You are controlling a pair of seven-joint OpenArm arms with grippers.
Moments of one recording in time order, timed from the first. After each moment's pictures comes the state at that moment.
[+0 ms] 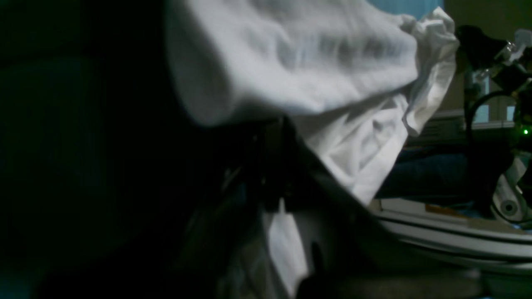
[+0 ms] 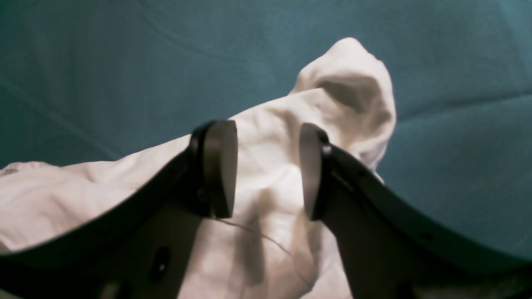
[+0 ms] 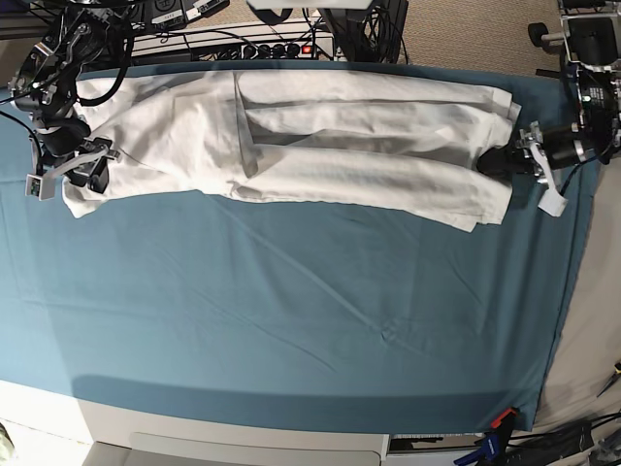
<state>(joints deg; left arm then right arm) 3.3 -28.2 -12.6 65.3 -82.5 -43.8 74.3 -12.6 12.9 43.3 105.1 31.2 24.4 -57.0</state>
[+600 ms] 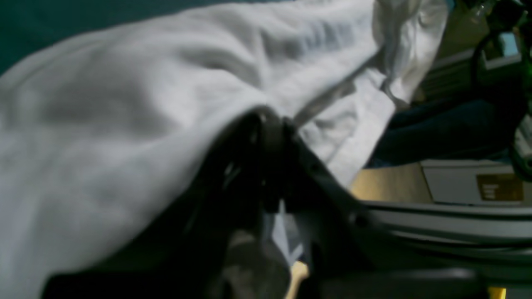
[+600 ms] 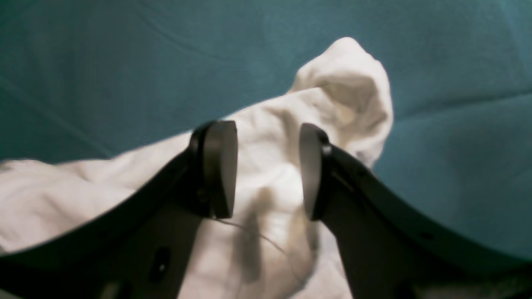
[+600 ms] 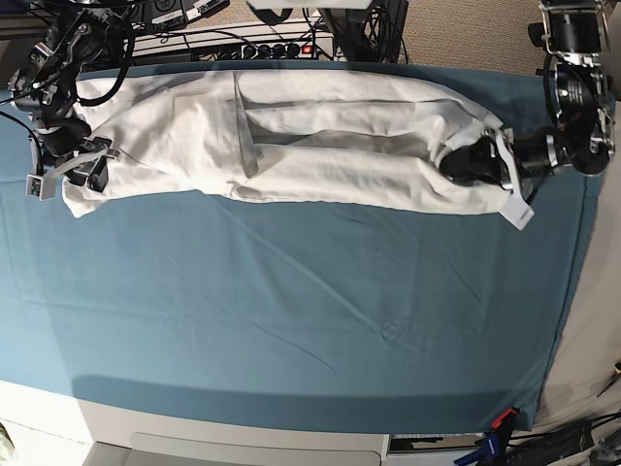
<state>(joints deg) 6.5 -23.8 -11.8 86.2 -77.8 -43.3 75.7 -12.6 12.9 43.3 105.1 29.2 24.3 -57.0</state>
